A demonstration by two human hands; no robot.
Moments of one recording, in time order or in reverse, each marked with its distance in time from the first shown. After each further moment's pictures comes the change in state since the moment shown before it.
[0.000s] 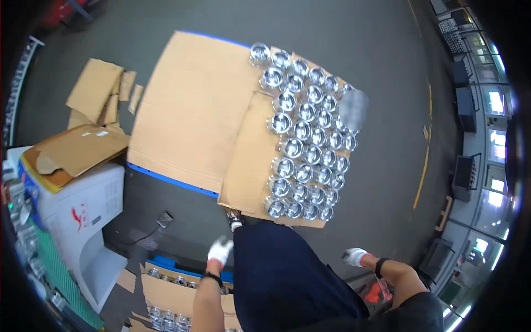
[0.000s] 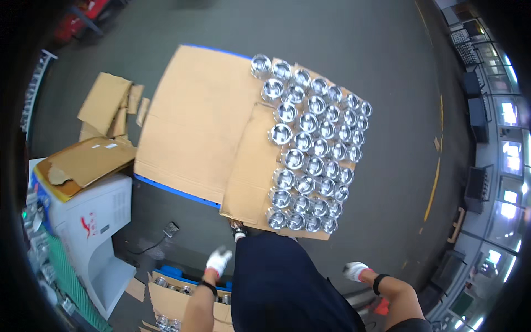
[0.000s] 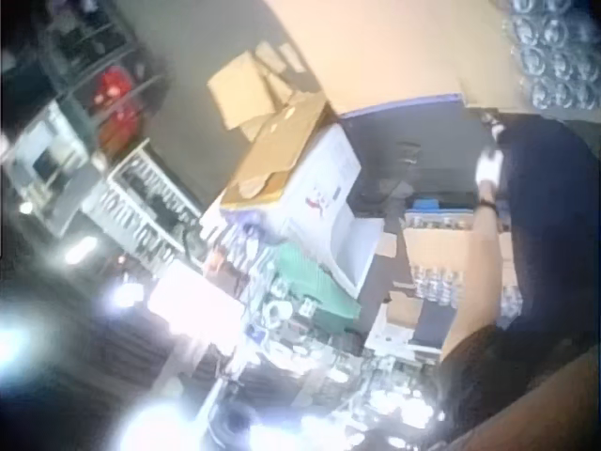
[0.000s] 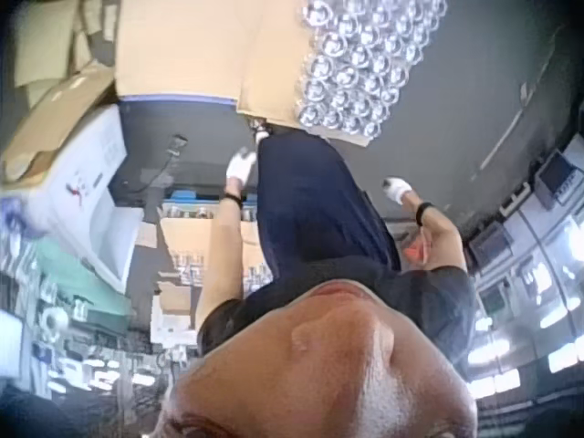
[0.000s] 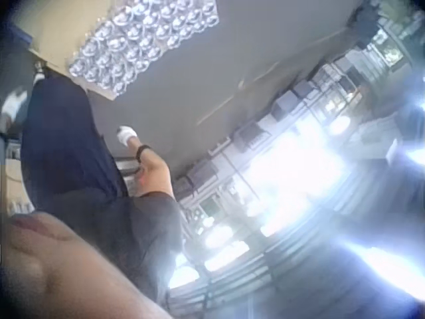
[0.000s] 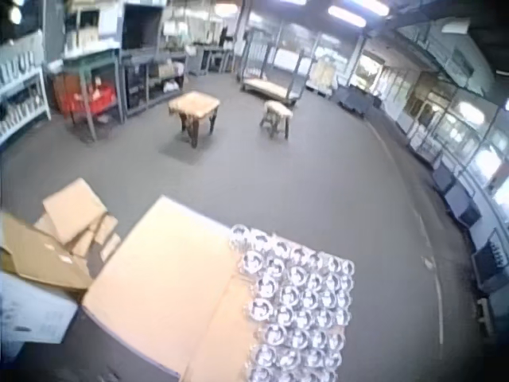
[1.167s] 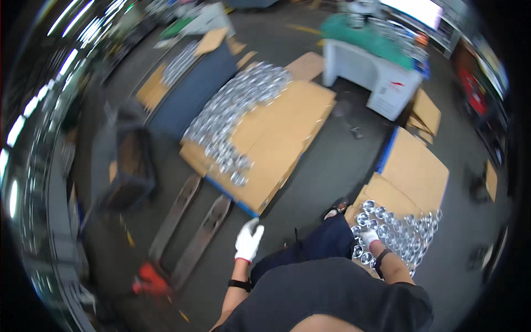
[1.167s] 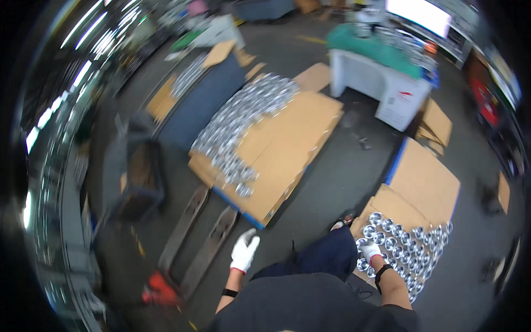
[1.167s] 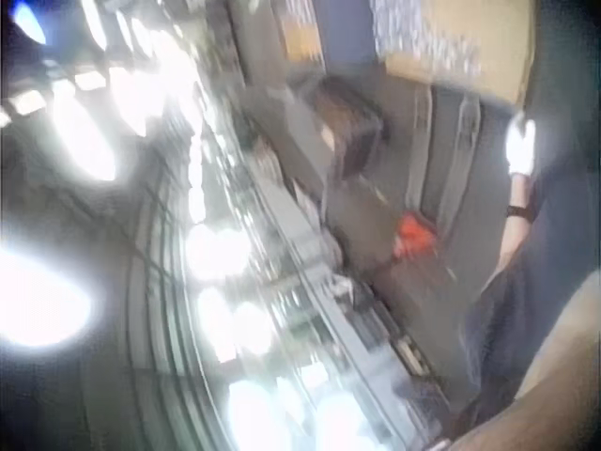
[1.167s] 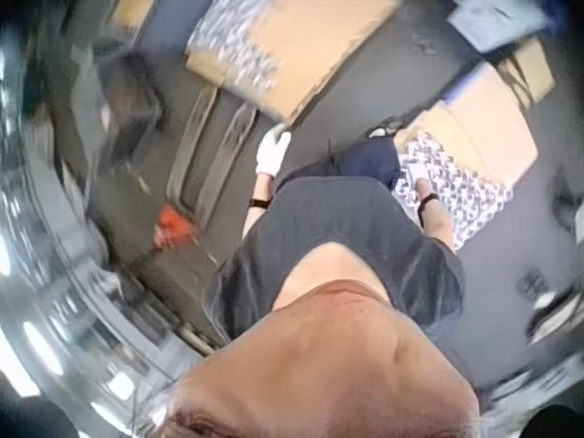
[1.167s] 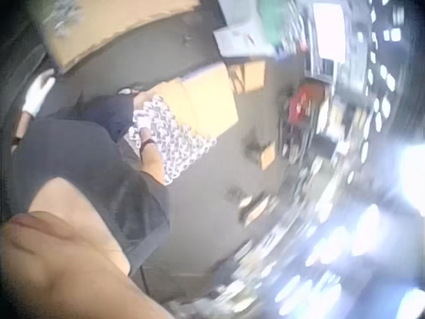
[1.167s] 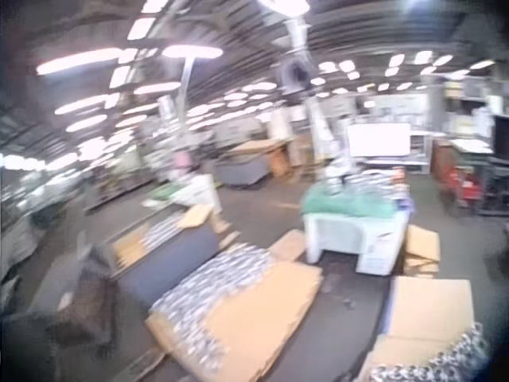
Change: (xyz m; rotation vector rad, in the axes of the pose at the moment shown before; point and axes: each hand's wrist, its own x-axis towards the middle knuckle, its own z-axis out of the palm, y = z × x) left_hand -0.548 0.020 0.697 -1.459 1.628 -0.314; right_hand -0.090 -0.042 -0.009 -0.866 0.229 -0.822
